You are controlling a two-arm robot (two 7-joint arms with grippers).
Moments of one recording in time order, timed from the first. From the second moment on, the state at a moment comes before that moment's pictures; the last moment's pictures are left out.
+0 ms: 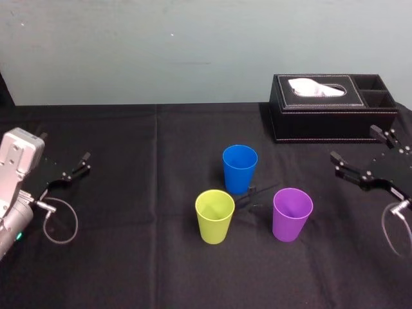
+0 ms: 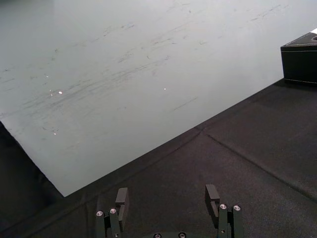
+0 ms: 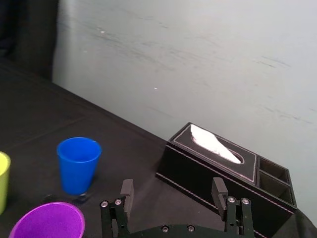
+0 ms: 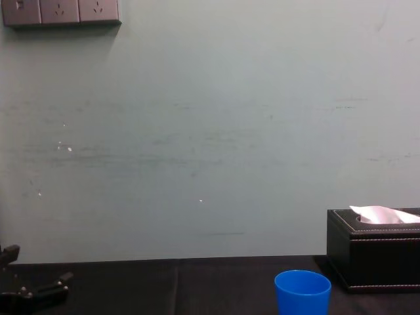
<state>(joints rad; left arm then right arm) -0.20 0.60 0.45 -1.41 -0.25 -0.12 0.03 -0.06 0.79 -0.20 -1.73 0.39 -0.08 0.14</state>
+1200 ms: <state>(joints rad) -0.20 0.60 0.45 -1.41 -0.25 -0.12 0.03 -0.39 0.89 -0.03 -1.84 0.54 -0.10 0.41</state>
